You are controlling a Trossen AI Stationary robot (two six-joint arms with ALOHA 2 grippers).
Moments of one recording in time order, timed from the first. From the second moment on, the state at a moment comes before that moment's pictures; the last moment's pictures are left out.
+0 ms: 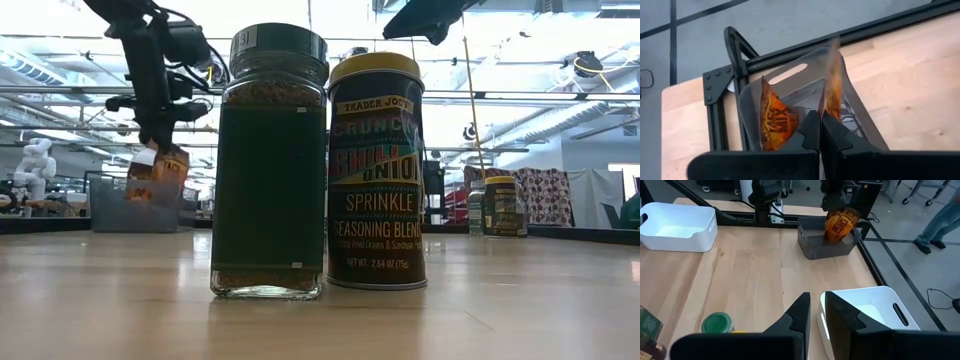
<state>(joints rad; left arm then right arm) 0.75 1.17 0.92 -0.83 -0.42 -0.41 -0.10 1.17 1.09 -0.36 0.07 -0.09</state>
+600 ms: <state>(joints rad) 0.75 1.27 0.92 -0.81 -0.47 -0.49 -0.05 1.17 1.09 -0.38 0.07 -0.09</state>
